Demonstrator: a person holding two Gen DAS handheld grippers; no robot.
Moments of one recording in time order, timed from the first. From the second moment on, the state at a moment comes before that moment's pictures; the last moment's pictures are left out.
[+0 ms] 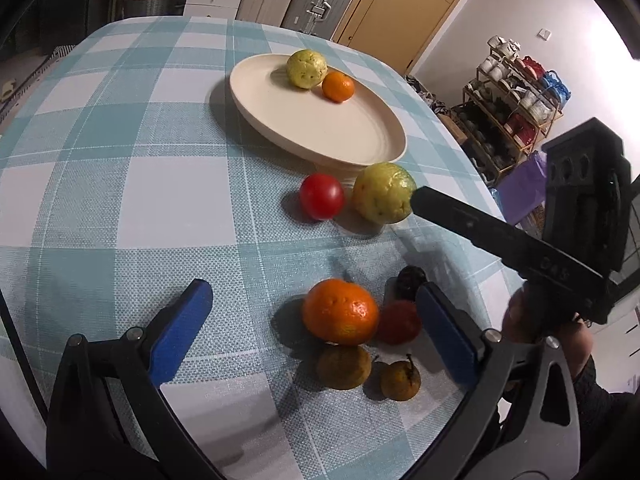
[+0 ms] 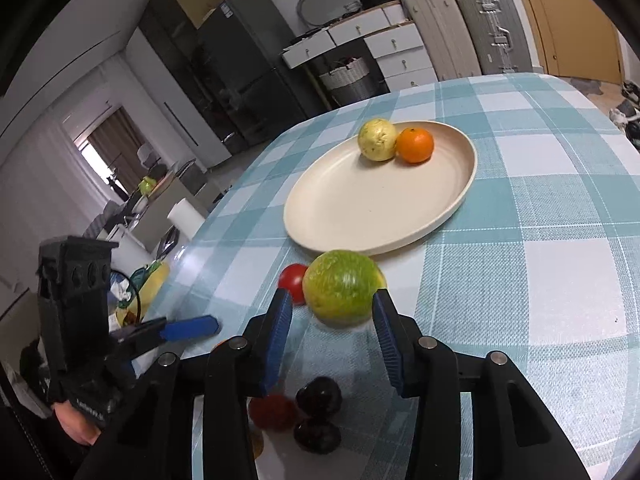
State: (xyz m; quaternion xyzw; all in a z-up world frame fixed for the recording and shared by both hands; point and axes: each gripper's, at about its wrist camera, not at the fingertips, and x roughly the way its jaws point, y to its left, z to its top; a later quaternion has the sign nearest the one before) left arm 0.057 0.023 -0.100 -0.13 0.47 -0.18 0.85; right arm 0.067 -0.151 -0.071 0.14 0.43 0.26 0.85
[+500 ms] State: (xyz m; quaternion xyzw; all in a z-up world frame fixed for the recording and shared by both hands) left arm 0.063 0.027 -0.102 -0.13 0.47 -0.19 0.85; right arm 0.094 -0.135 -0.086 0.12 0.46 0.24 0.85
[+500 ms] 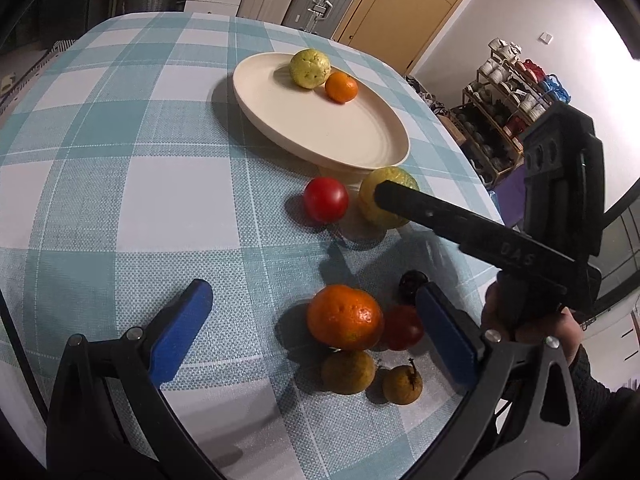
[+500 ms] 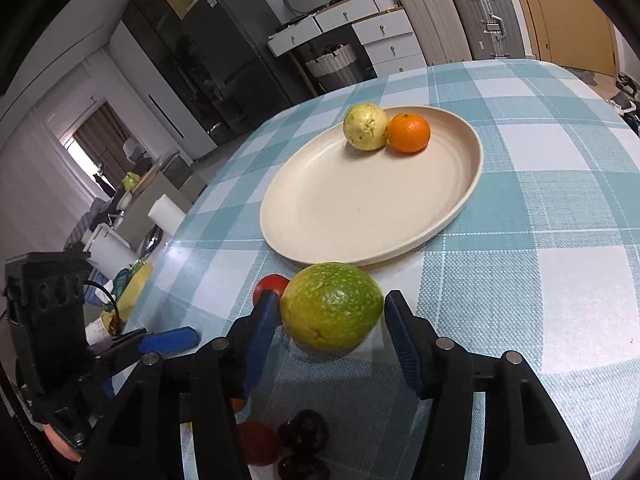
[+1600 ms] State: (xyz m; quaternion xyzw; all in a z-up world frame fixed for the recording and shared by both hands) left arm 0.060 0.011 -0.105 -0.12 0.49 -0.22 0.83; right arm 0.081 -0.163 -0.076 0.17 0.42 0.24 0.86
